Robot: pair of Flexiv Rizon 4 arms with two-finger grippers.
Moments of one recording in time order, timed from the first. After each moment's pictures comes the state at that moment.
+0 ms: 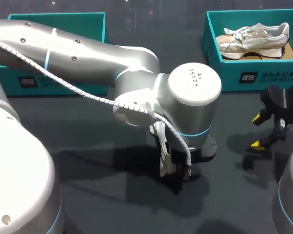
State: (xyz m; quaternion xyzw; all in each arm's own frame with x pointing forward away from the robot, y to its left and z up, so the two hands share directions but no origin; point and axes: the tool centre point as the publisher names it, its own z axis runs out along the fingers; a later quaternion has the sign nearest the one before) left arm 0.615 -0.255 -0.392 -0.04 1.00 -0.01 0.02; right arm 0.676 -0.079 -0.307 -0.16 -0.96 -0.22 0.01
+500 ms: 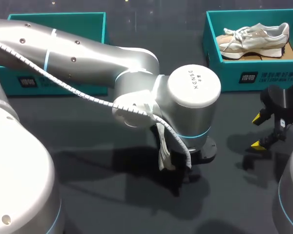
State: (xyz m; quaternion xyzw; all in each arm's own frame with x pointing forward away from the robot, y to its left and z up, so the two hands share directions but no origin) left arm 0.610 -0.254 -0.391 -0.04 1.00 -0.01 0.02; right arm 0.676 -0.079 -0.307 -0.16 -0.96 -0.22 0.01
